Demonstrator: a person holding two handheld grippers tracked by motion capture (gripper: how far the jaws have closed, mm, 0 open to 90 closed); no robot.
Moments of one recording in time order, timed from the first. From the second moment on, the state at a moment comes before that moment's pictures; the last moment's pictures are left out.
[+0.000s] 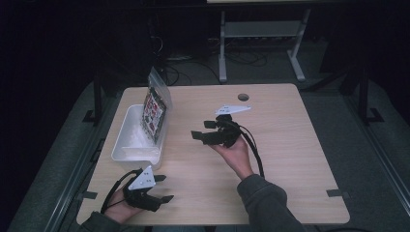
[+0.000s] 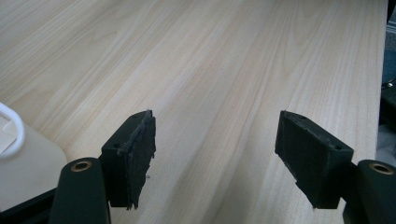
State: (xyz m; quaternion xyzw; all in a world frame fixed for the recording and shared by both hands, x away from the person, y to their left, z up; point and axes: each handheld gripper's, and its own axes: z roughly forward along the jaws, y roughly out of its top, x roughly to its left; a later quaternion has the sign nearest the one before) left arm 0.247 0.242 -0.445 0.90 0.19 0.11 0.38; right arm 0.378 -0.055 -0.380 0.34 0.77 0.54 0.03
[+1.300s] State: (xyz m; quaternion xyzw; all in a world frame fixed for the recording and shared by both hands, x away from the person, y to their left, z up) left arm 0.247 0.241 -0.445 0.90 0.19 0.11 0.39; right arm 0.344 -0.147 -0.395 0.37 0.76 0.54 0.02
